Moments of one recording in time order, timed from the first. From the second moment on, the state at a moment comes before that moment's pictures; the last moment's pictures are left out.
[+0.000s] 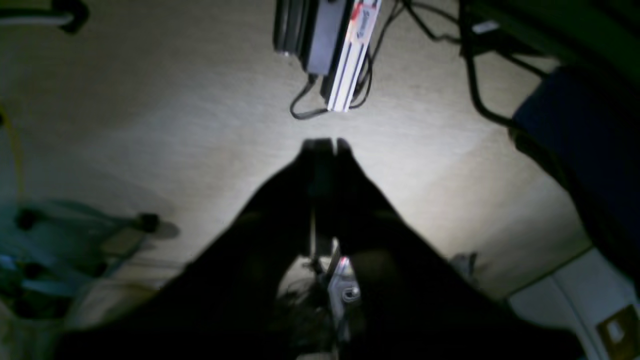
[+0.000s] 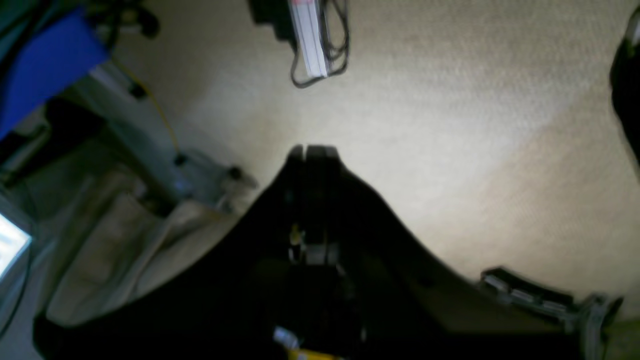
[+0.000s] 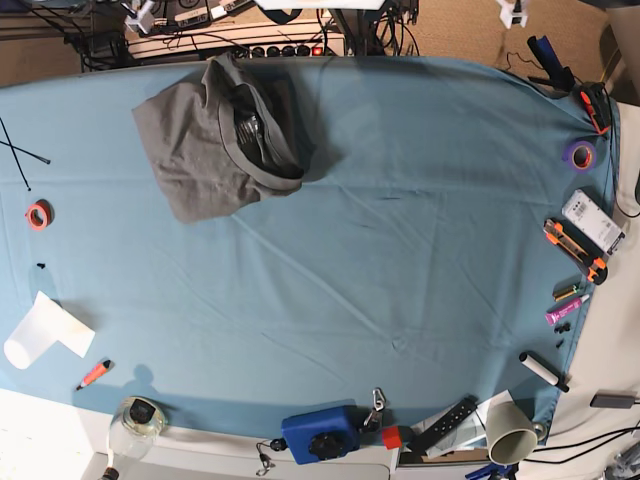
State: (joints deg) left arm 40.9 -3.9 -21.1 79.2 -17.9 -19.9 48.2; right arm -35.5 18.7 26.5 67.2 32.0 39.8 -63.1
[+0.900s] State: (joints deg) left arm 24.6 1.1 -21.2 38.7 3.5 -16.7 -5.1; right arm -15.5 18.3 -11.2 32.8 3.9 19.3 -8.1
